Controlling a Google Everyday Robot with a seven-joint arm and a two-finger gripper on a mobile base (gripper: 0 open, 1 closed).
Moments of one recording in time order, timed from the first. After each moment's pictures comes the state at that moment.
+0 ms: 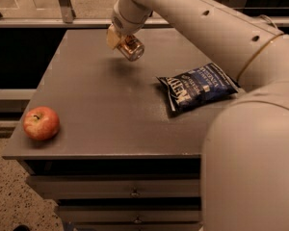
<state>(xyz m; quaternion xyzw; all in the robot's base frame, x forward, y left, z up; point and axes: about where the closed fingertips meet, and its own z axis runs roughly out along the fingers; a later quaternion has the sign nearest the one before) 0.757 0.060 0.913 -0.39 0.86 0.06 0.33</state>
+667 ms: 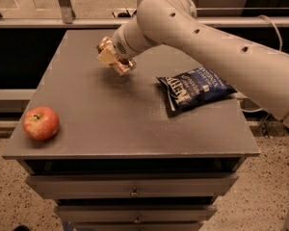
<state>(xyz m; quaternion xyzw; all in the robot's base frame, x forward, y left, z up) 0.704 0.088 0.893 -0.44 0.78 0.15 0.43</state>
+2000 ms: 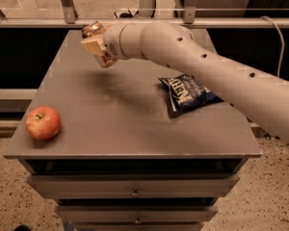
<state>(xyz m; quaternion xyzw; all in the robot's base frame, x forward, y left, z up) 0.699 0.127 0.943 -0.39 0.68 0.22 0.58</state>
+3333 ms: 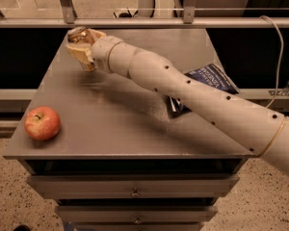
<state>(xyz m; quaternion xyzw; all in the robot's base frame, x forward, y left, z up) 0.702 0.165 0.930 -0.36 0.61 0.27 0.65</state>
